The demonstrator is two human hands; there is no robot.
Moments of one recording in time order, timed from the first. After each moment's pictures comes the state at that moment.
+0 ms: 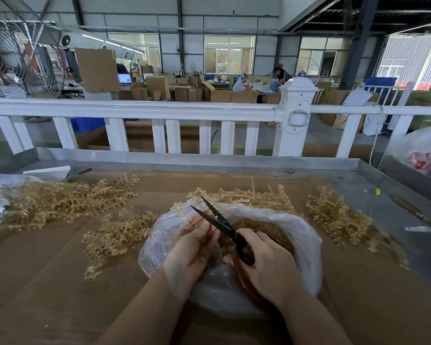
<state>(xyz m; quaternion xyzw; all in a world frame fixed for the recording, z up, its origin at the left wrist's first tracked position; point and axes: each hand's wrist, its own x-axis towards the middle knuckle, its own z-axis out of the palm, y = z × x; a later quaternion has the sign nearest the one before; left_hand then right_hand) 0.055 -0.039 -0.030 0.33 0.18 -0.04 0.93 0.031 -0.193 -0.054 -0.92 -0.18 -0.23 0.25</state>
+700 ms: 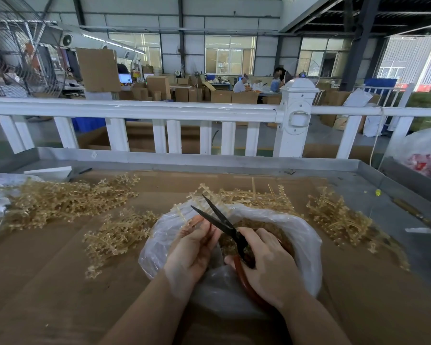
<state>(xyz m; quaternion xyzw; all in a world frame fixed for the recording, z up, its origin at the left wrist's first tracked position) 0.055 -0.039 -0.034 0.32 0.16 -0.02 0.94 0.031 -0.194 -0.056 -0.93 -0.18 -0.22 0.25</state>
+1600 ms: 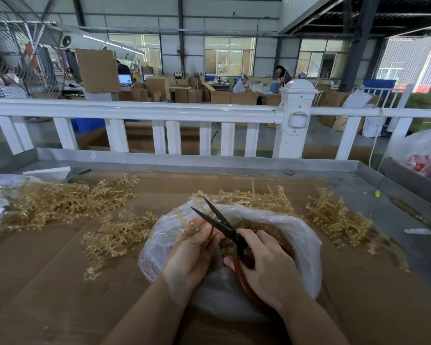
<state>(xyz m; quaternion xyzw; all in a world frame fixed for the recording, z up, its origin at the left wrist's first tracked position) 0.055 -0.038 -0.044 0.34 0.11 -0.03 0.93 0.030 -0.193 -0.055 -0.93 -0.17 -0.20 0.24</state>
